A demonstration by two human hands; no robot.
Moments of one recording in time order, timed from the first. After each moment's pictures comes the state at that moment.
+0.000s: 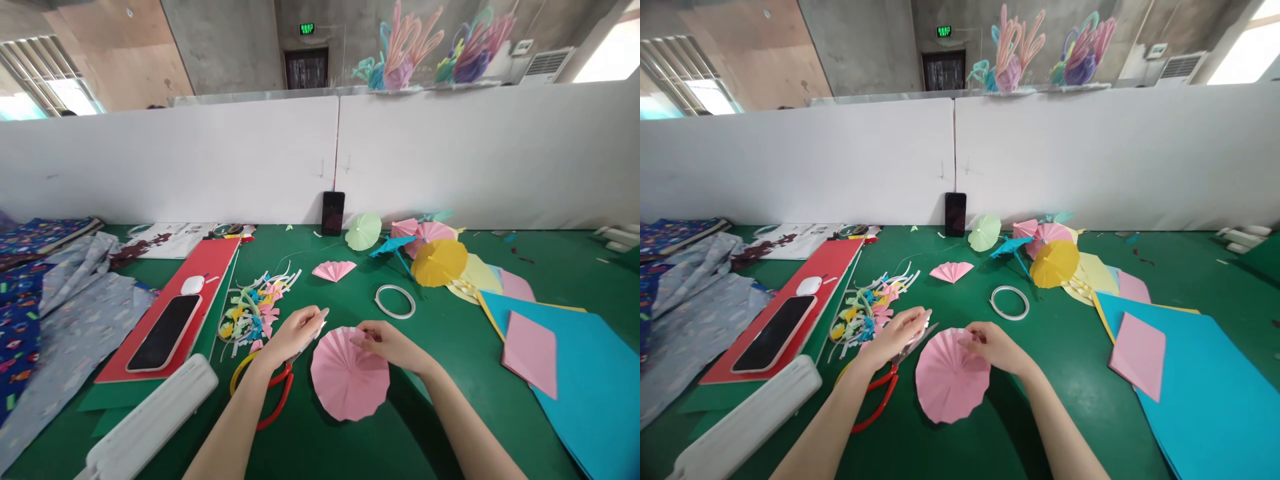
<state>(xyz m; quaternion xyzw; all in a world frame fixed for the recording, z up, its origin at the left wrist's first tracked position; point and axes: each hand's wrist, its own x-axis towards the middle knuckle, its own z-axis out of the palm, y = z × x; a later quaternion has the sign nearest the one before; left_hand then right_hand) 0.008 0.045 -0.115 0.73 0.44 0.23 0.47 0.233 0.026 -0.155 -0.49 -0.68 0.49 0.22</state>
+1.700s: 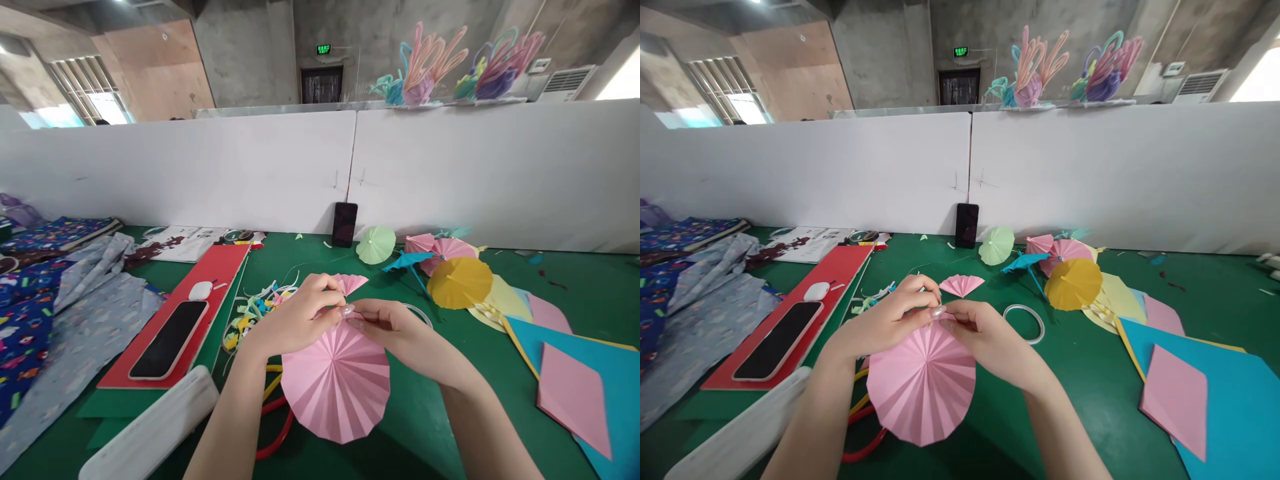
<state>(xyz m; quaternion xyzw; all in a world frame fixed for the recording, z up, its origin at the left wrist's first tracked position) 0.003 0.067 -0.025 0.85 0.36 0.20 0.32 0.196 0.041 -0.041 -0.38 -0.68 0.53 0.32</state>
